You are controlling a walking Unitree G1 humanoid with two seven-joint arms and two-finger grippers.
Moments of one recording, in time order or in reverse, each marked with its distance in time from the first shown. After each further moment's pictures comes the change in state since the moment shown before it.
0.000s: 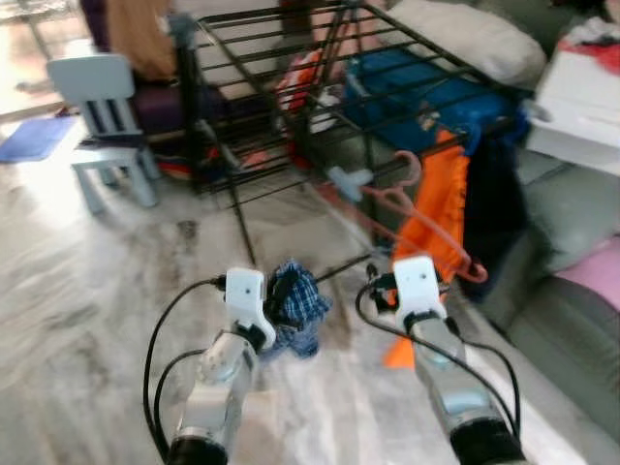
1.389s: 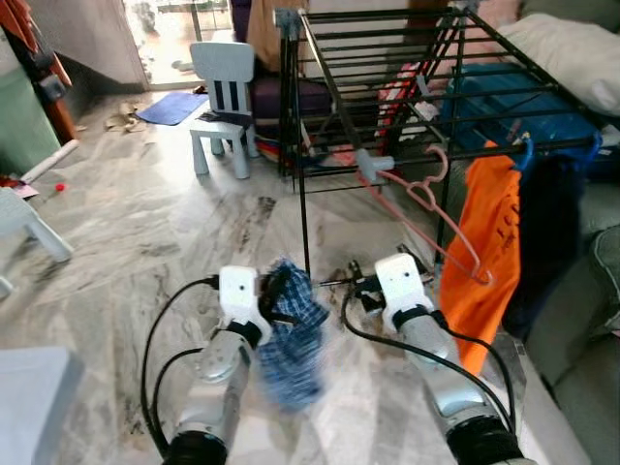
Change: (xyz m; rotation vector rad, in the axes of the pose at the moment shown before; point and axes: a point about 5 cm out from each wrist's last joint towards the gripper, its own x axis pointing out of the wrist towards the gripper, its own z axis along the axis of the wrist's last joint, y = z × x) left arm 0.000 0.006 -0.001 -0.020 0.002 0.035; right arm -0.001 0.016 0.012 -0.068 -0.092 0.111
